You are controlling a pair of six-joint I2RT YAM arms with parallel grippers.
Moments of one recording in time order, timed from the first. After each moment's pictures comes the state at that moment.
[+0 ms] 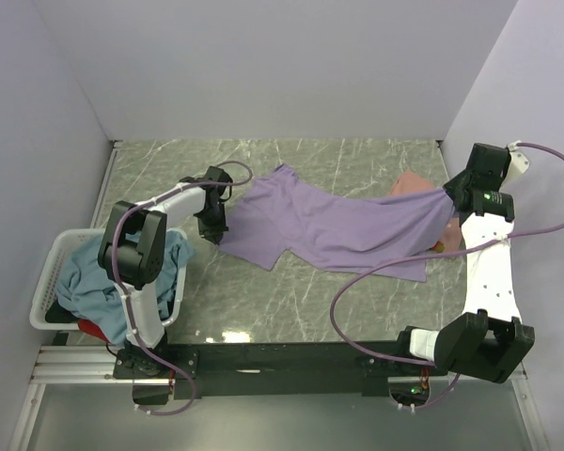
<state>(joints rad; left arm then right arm) -0.34 1.93 1.31 -0.74 -0.08 -0.48 -0.27 1.24 1.27 -0.64 0.26 0.60</state>
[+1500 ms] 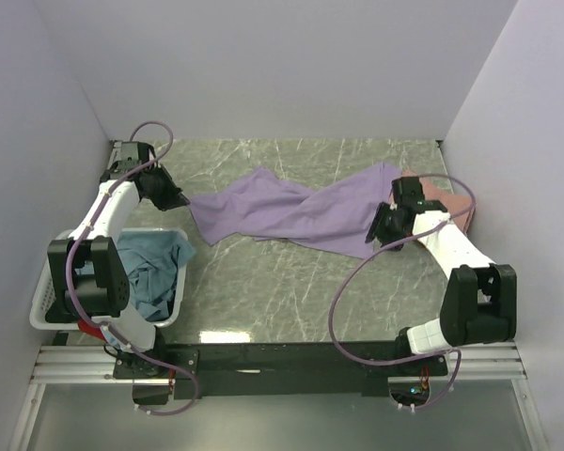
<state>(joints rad) 0.06 1.63 1.30 -0.63 0.28 -0.62 0.06 1.43 1.02 -0.70 -0.06 0.49</state>
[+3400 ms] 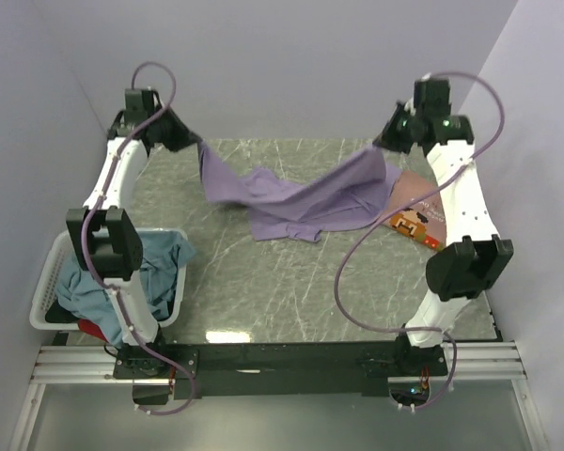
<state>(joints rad) 0.01 1.90 1.81 -0.59 0.36 -0.72 0.05 1.73 1.89 -0.93 -0.16 0.54</state>
